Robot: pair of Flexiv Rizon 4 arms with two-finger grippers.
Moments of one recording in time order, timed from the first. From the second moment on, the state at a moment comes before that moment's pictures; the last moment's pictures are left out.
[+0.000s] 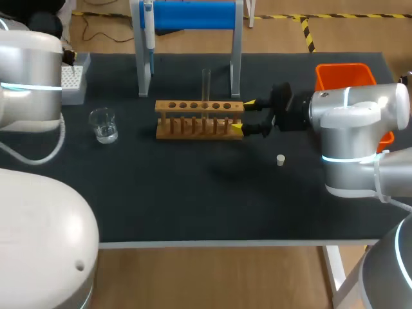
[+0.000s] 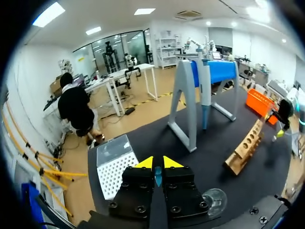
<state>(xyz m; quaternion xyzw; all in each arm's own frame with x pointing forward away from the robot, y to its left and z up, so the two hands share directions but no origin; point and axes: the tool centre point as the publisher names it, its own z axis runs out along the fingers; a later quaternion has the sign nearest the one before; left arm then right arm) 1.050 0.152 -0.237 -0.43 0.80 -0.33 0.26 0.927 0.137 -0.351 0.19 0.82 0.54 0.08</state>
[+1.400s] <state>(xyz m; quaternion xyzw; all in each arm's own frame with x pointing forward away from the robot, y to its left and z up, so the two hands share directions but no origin) 0.898 -0.122 -0.183 -0.12 0.92 -0.36 0.08 0.927 0.137 -0.351 0.19 0.82 0.54 0.08</state>
